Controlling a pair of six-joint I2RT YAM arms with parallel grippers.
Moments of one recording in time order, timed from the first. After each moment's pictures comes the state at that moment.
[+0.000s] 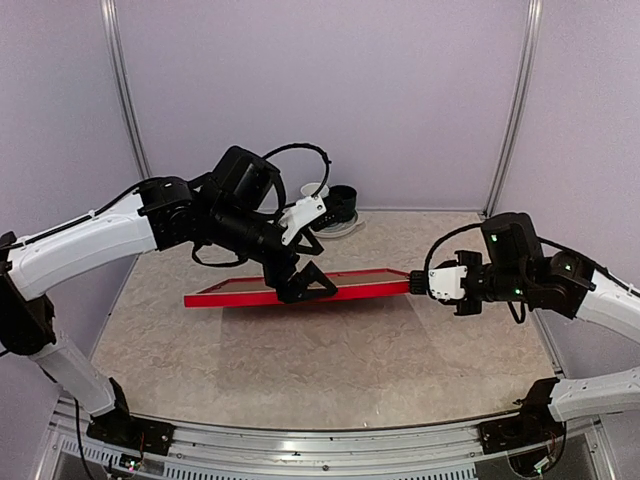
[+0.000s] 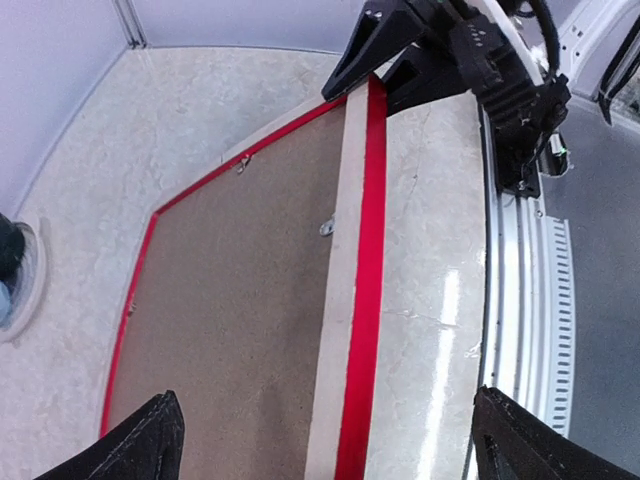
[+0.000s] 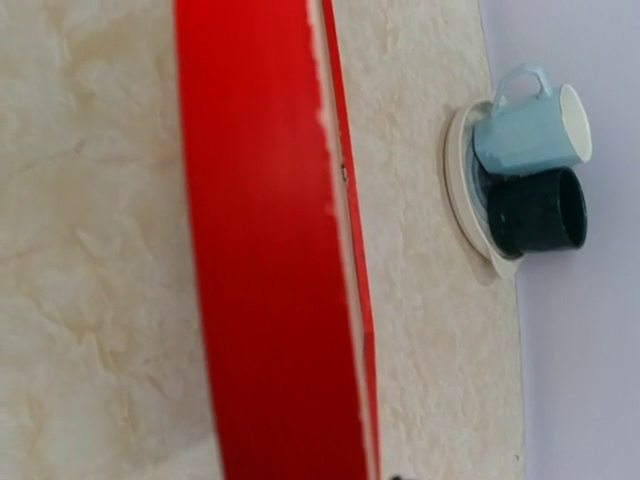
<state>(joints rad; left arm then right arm) -0.96 1.57 1.55 -0.68 0.31 0.24 0.78 0.96 0.86 -0.52 0.02 -1.00</state>
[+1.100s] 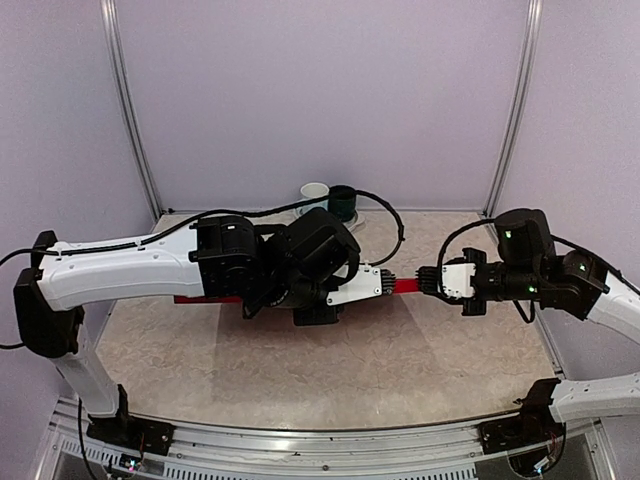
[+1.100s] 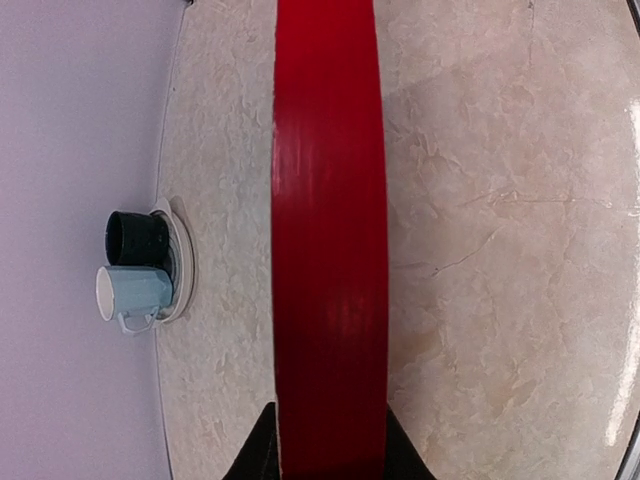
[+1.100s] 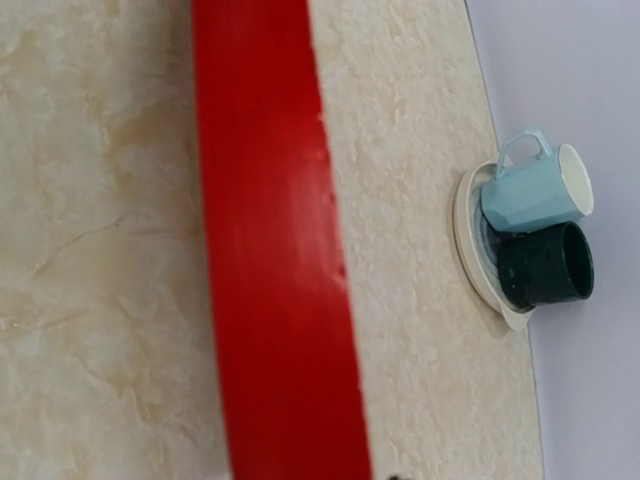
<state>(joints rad) -1.27 1.74 1.66 -0.79 -0.43 0.53 0.78 0.90 0.88 -0.55 -0.10 -0.95</state>
